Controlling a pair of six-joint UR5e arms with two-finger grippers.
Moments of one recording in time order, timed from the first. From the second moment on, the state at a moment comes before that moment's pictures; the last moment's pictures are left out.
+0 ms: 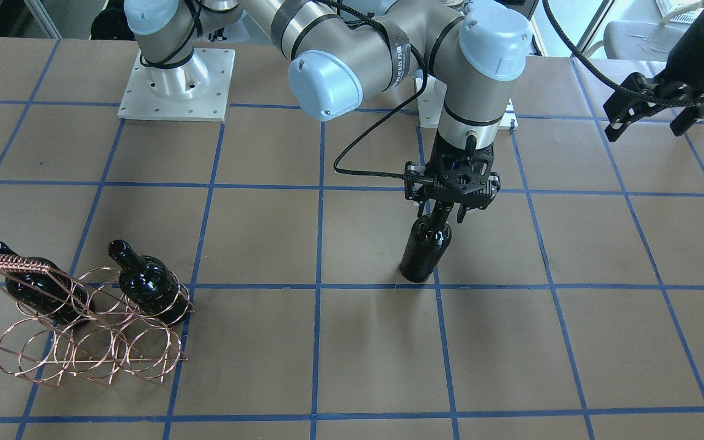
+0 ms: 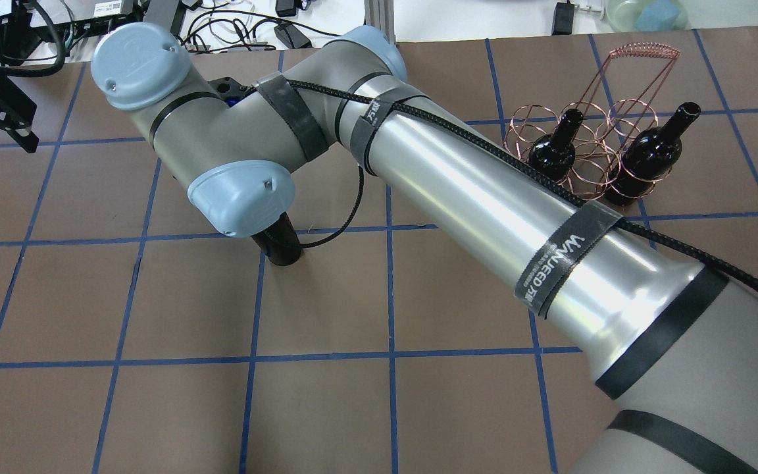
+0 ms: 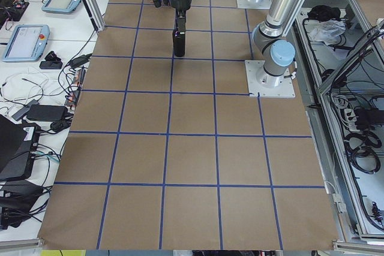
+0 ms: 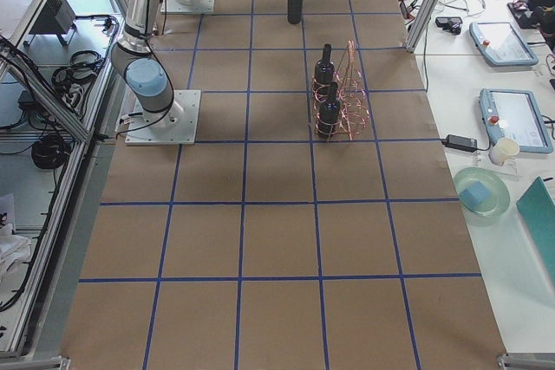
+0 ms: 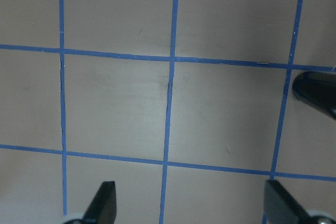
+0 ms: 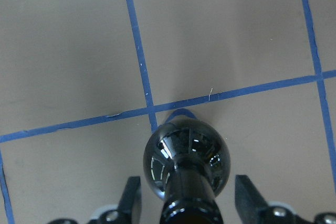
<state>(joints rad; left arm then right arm) -1.22 -1.55 -1.44 -1.74 1.67 0.26 2.26 -0.99 1.14 -1.85 -1.63 0.87</state>
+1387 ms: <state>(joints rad) -1.23 -1.55 -1.44 -1.74 1.67 0.26 2.06 -1.16 1.28 -1.83 -1.57 0.59</state>
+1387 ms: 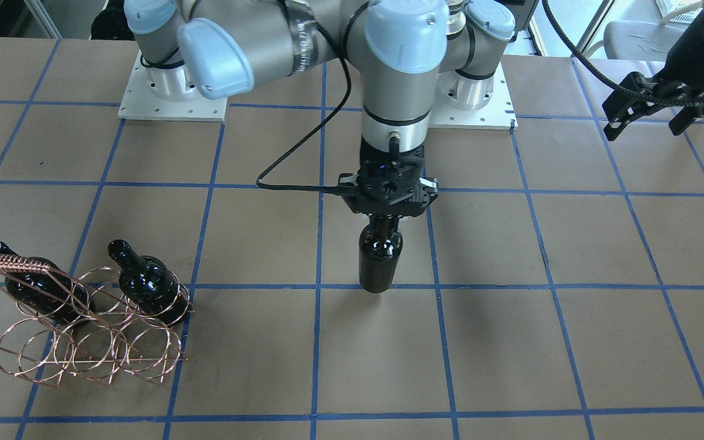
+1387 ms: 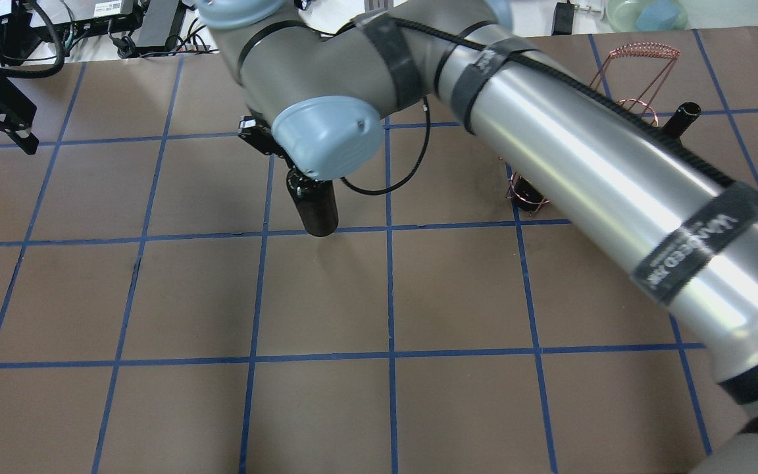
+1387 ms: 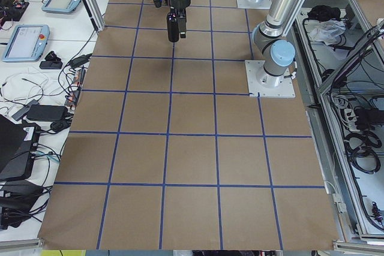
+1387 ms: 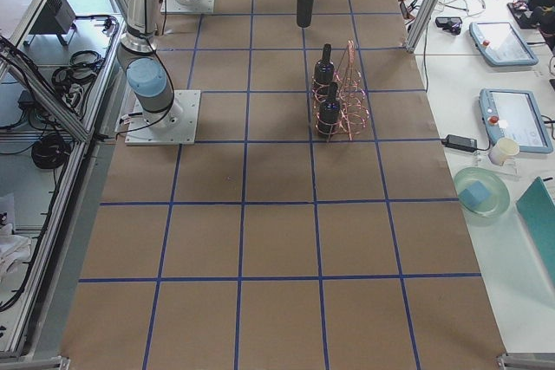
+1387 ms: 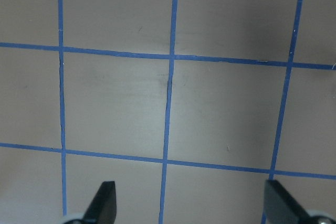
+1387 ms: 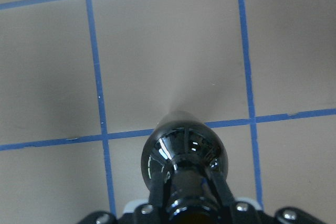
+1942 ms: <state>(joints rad) -1.31 -1.56 -1.43 -1.74 1.61 0.25 1.72 -1.44 1.44 -1.58 -1.54 0.06</state>
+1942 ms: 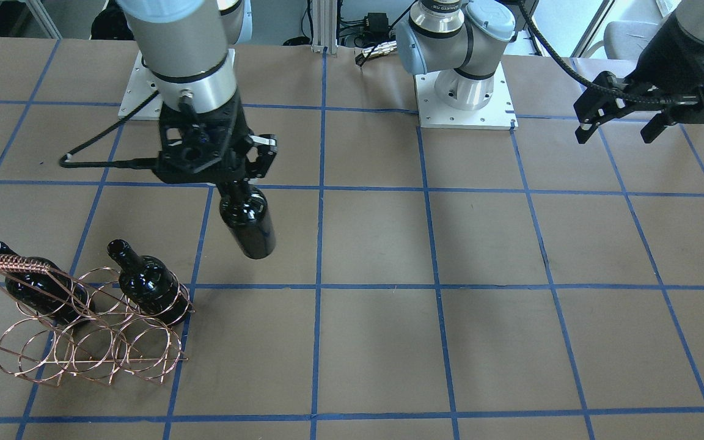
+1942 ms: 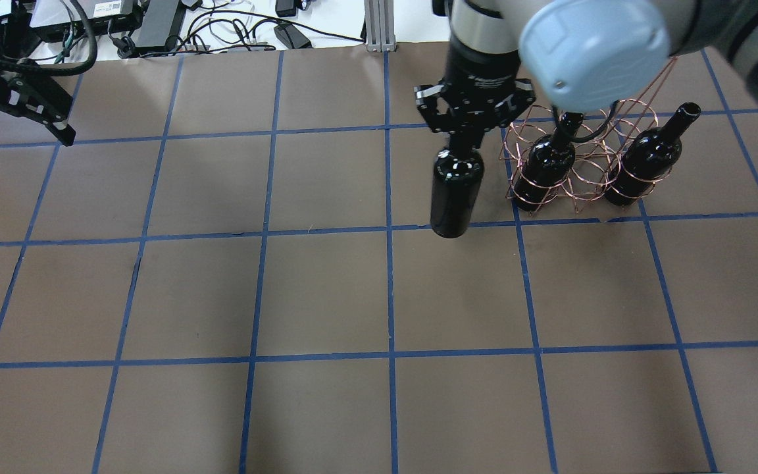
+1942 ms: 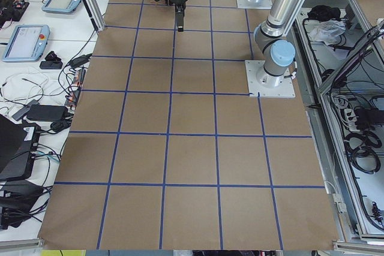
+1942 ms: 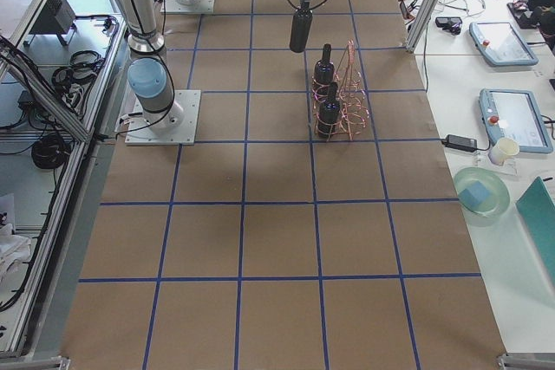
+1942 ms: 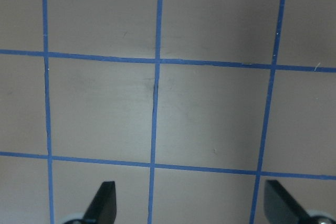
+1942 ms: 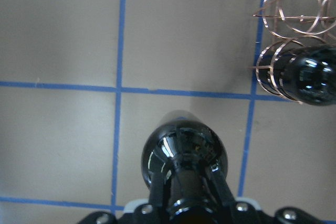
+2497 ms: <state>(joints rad) -1.46 -1.56 -1.43 -1.73 1.60 0.10 1.44 -1.51 1.44 -1.46 -1.57 -0.40</state>
